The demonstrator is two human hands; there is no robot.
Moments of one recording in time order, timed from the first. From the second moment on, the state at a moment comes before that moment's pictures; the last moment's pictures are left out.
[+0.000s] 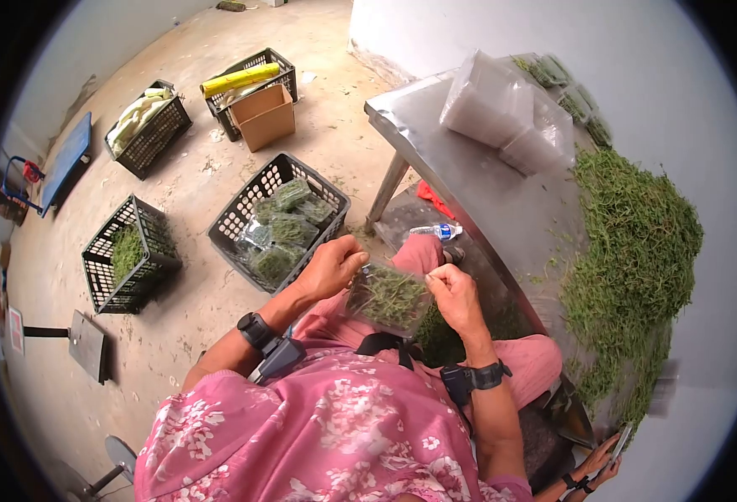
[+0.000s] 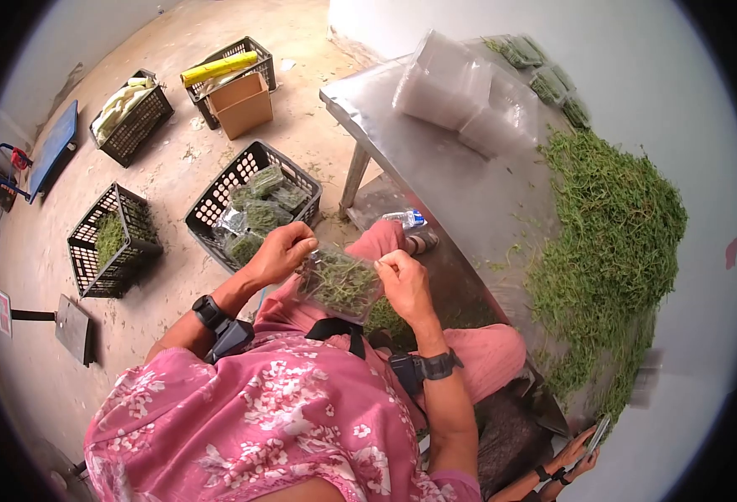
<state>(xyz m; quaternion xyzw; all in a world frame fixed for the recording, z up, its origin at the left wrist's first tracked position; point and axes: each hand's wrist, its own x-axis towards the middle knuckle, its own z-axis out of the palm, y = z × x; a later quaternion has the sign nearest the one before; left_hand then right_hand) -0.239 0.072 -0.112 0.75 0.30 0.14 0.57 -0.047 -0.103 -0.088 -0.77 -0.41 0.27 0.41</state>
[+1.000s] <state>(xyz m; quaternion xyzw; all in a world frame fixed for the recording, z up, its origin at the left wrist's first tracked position) -0.238 0.037 -0.138 0.22 0.26 0.25 0.91 -0.075 -0.091 -0.117 -0.63 -0.25 0.46 0.58</state>
